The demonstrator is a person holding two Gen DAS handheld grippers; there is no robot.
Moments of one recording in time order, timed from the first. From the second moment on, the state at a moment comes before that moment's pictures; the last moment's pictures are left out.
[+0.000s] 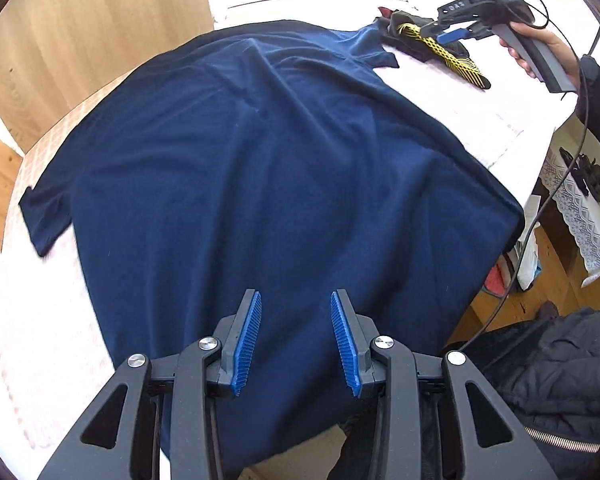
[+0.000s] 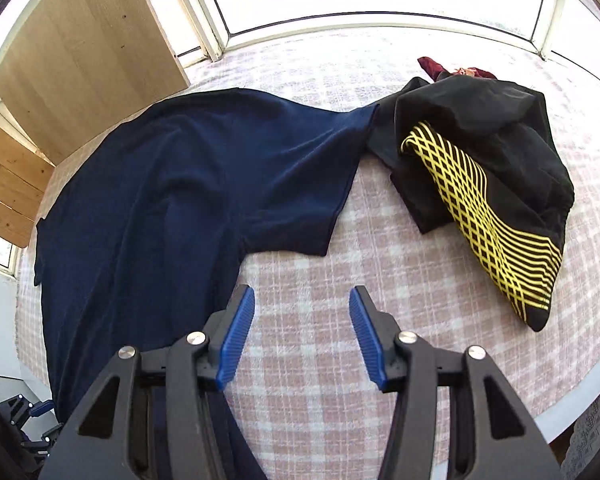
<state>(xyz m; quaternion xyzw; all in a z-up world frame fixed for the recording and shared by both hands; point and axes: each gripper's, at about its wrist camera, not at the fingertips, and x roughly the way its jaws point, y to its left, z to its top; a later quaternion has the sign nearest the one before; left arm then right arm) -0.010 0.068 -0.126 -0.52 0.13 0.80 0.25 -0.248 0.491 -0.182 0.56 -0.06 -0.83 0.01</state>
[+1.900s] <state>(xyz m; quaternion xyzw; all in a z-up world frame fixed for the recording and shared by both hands) -0.094 0.217 -0.175 -0.58 0.02 0.80 0.12 -0.433 0.469 -0.249 0.66 0.20 -0.69 0.24</state>
